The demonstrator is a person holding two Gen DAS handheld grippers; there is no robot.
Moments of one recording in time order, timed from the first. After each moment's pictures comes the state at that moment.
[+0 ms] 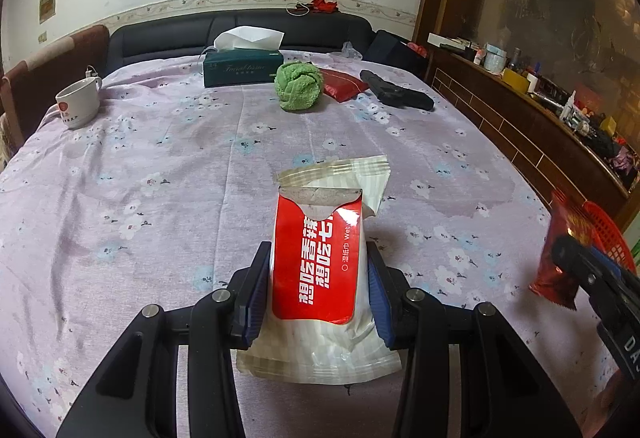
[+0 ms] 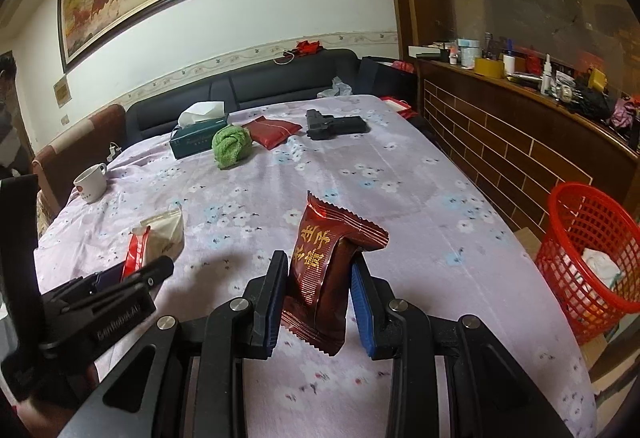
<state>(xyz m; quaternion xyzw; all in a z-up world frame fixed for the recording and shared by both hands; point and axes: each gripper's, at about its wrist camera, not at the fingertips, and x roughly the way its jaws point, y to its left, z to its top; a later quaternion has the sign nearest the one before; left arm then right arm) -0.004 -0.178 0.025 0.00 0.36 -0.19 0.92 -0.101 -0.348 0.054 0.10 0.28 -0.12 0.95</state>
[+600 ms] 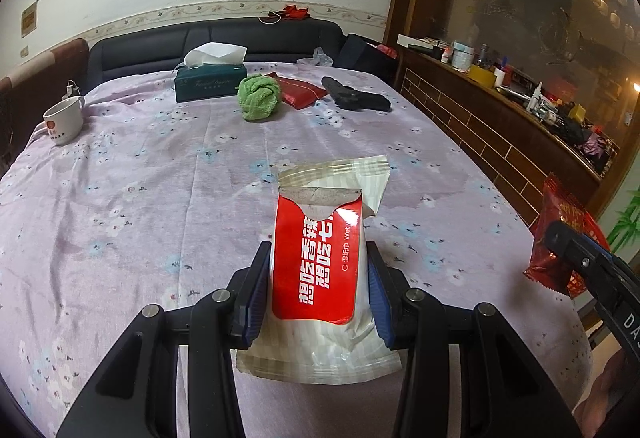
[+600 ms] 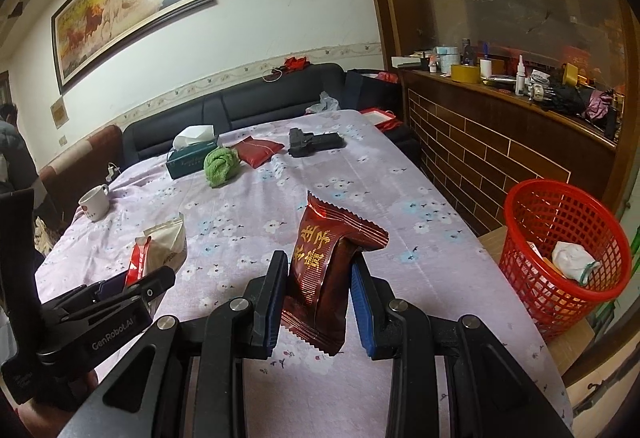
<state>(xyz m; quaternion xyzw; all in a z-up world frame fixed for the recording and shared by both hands) -0.046 -0.198 0.048 0.01 0.34 -0.23 0.91 -0.146 -0.371 0.075 0.12 0.25 -0.13 0.95</state>
